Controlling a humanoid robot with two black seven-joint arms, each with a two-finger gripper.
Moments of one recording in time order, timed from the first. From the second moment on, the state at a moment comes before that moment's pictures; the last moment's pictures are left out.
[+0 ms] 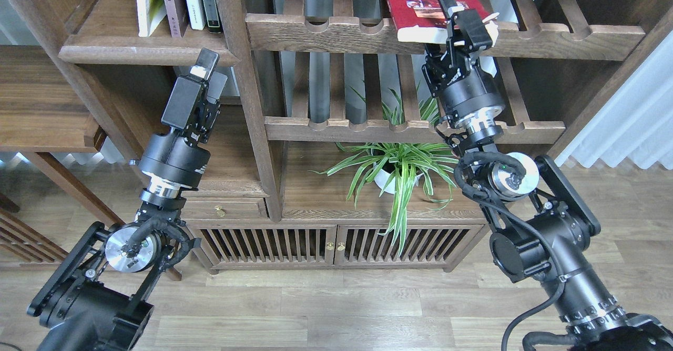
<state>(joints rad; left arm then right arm) -0.24 0.00 -1.24 -1.38 0.02 -0.49 -0.04 0.45 -0.07 1.24 1.31 0.39 0.19 0.09</state>
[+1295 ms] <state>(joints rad) -0.24 0.00 -1.23 -1.37 -0.04 -0.49 -0.05 0.28 -0.05 1.14 1.37 0.45 0.58 0.05</state>
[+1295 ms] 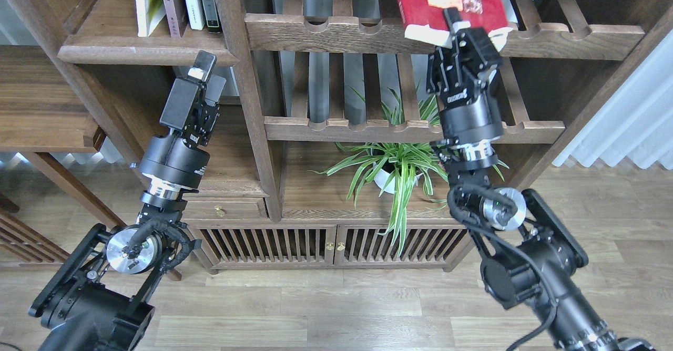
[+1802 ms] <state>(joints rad) -0.24 0.00 -1.17 -1.38 -0.15 -0.49 -0.05 0.16 -0.06 1.11 1.59 0.46 0.58 0.05</state>
